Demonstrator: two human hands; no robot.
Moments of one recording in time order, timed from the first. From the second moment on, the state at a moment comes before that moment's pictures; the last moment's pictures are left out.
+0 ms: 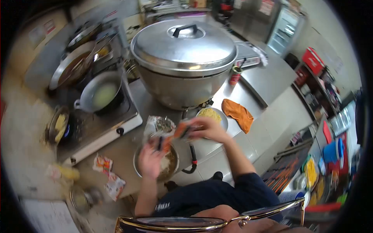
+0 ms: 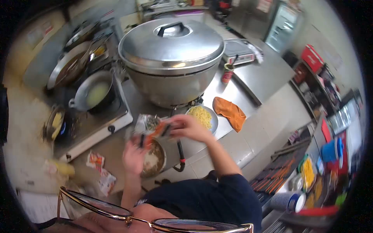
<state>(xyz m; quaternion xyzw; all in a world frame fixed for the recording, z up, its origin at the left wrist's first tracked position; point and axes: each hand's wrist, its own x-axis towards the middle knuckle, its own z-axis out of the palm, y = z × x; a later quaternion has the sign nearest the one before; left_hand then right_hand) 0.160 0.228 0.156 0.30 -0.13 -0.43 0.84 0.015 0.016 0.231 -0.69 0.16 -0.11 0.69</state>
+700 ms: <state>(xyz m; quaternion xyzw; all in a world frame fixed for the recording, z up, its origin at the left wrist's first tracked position) -0.277 -0.221 0.175 0.19 -0.36 -0.55 0.73 -0.385 -0.273 0.261 -0.60 0.41 -0.40 0.56</state>
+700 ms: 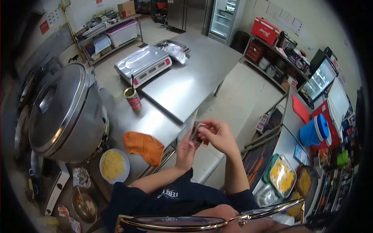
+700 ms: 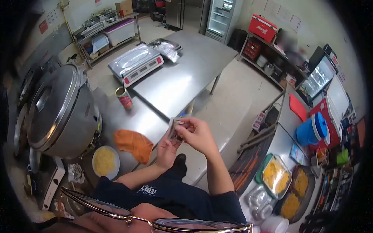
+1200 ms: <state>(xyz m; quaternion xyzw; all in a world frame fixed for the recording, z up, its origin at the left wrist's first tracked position) -0.259 -0.494 0.157 0.39 -0.25 -0.43 0.78 -0.349 -0.547 0.215 -0.76 0.36 -0.45 0.30</state>
